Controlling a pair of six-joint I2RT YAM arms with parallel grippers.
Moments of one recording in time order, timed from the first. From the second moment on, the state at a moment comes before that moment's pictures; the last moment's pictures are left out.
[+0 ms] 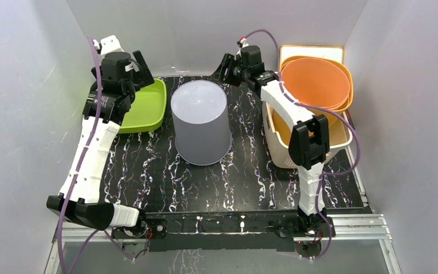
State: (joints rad) left arm -0.24 1.35 1.71 -0.74 -0.51 -0.34; right arm 0.40 2.12 1.94 -0.26 -0.34 0.66
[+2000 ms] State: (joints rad) left arm -0.24 1.16 1.39 -0.76 -0.49 -0.39; right arm 0.88 1.64 1.20 -0.20 0.39 0.84
